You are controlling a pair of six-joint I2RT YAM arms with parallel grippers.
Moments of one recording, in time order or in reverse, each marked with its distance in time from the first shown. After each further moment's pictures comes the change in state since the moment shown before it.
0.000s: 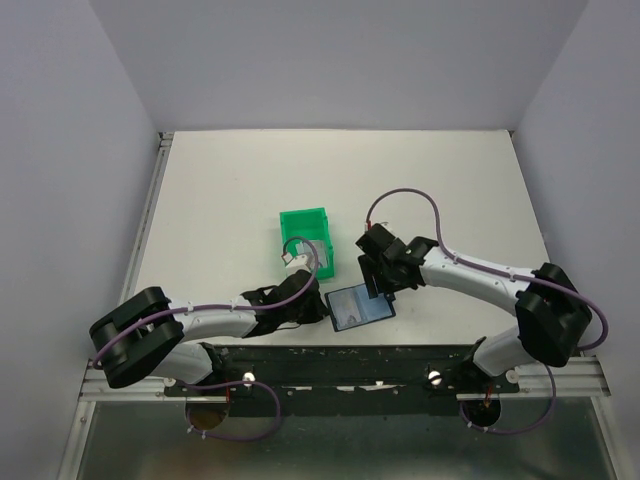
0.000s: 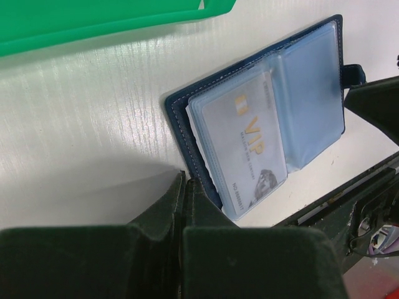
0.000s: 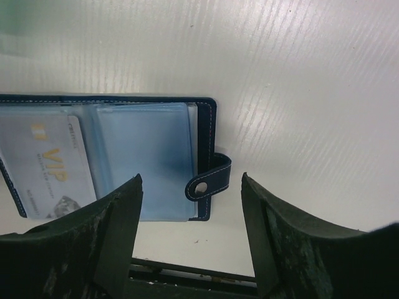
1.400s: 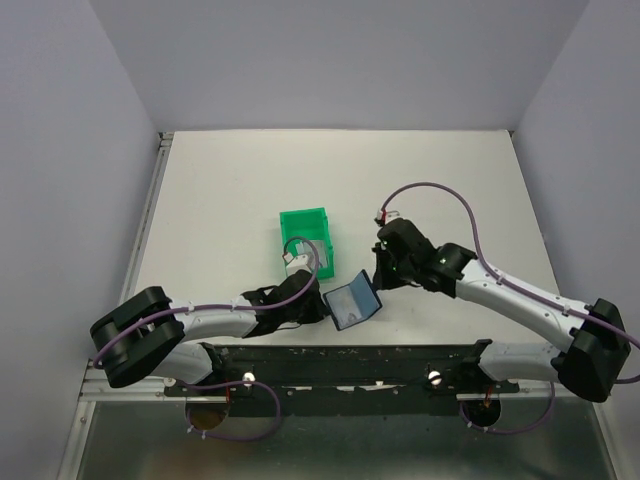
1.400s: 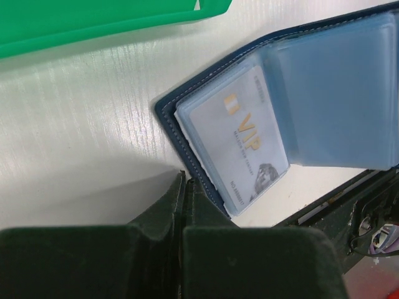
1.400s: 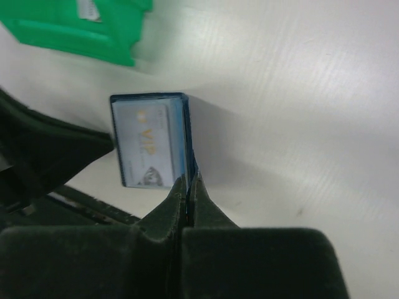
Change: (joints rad) left arm -0.001 0.005 0.000 0.010 0.000 0.008; right arm -0.002 -0.231 -0.022 0.041 -0.066 0.019
